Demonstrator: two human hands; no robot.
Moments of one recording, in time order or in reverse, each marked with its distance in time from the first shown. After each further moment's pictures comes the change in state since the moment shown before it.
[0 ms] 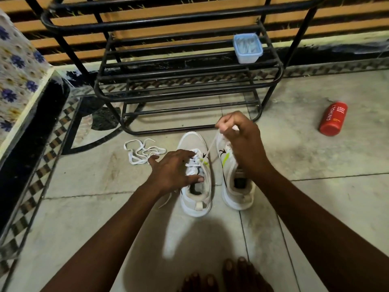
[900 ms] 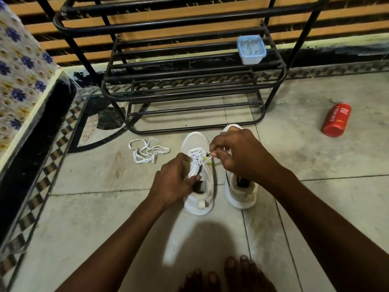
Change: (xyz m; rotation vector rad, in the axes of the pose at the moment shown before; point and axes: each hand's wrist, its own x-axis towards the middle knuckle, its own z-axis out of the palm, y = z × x) left_hand -0.034 0.012 0.006 -0.193 0.163 -0.105; right_hand -0.009 -0.030 -0.009 -0.496 -0.435 -0.189
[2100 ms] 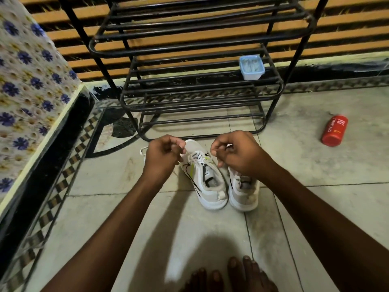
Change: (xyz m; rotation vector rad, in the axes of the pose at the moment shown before) left_hand 0.001 0.038 -0.076 -0.615 0.228 -0.078; right_hand -0.001 -0.017 -0.009 0.392 -0.005 0.187
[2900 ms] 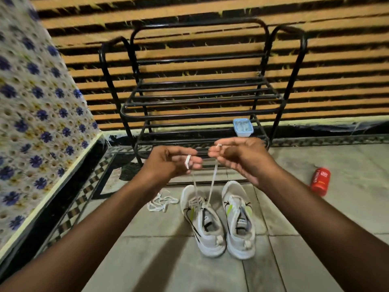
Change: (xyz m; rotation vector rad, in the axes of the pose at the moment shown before) left_hand -0.007 0.126 -0.046 -0.267 -0.347 0.048; right_hand 0.024 -0.085 -0.066 0.900 0.136 0.178
